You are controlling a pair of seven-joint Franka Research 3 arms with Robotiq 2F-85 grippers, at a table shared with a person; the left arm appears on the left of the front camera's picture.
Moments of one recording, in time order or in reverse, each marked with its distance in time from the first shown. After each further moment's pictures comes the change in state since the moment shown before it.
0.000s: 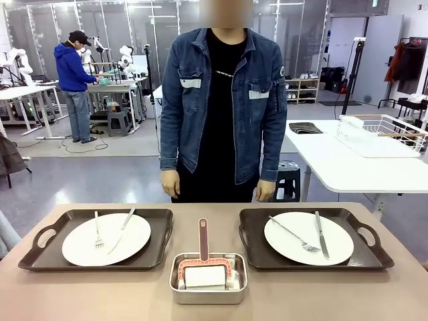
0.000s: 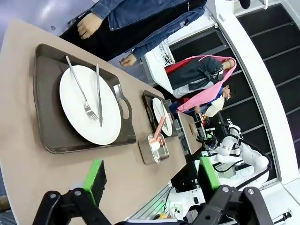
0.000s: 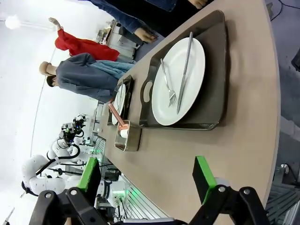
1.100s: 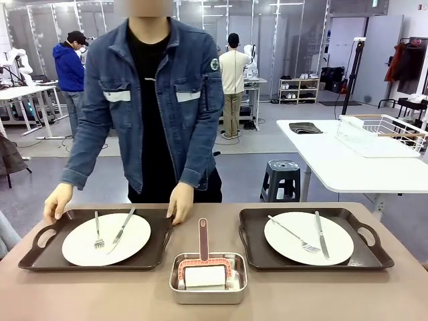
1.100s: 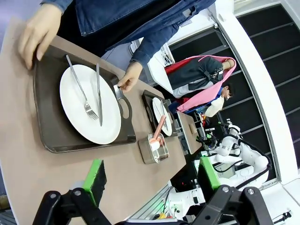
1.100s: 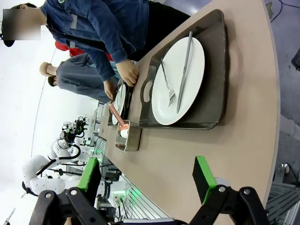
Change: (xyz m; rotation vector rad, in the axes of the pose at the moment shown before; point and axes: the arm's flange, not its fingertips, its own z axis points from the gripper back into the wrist) left arm -0.001 0.001 0.000 -0.001 0.000 0.003; right arm -0.001 -0.001 0.001 0.001 -0.002 -0.004
